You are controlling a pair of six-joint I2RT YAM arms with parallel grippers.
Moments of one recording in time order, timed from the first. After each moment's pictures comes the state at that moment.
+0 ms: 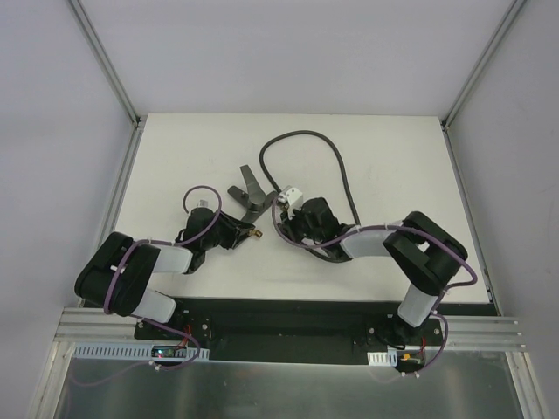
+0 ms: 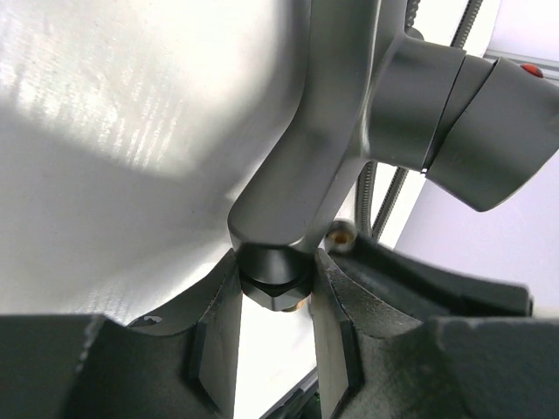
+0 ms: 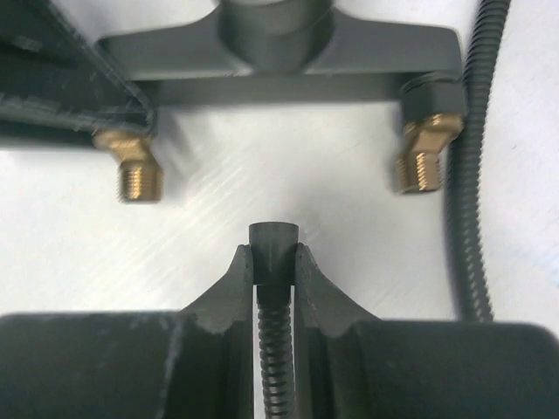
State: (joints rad) left arm -0.37 1.44 0.28 0.58 0.25 -1.36; right arm 0.80 1.77 0.78 0.47 -0.15 0.06
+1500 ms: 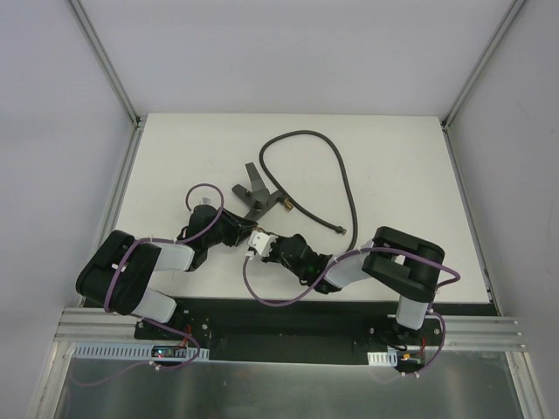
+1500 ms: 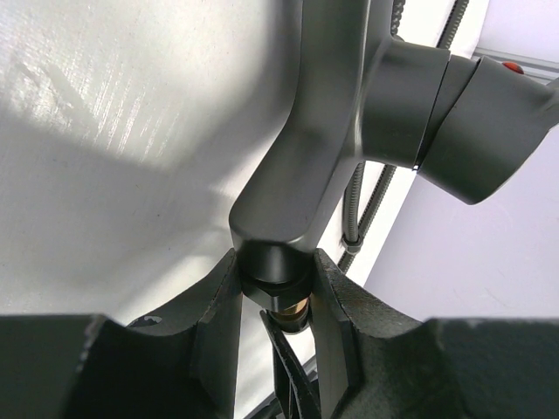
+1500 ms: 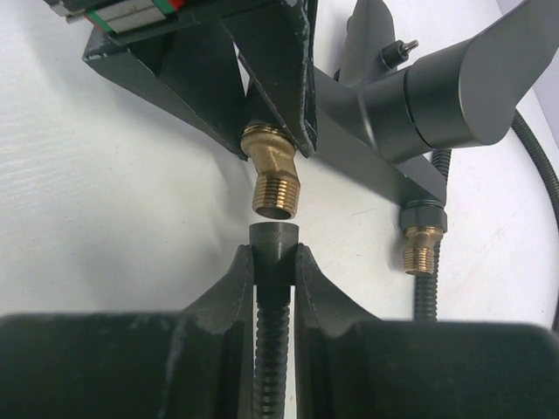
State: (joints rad) left arm -0.39 1.45 0.32 0.57 0.25 -1.40; right arm 1.16 1.81 0.65 0.79 0.34 -0.48
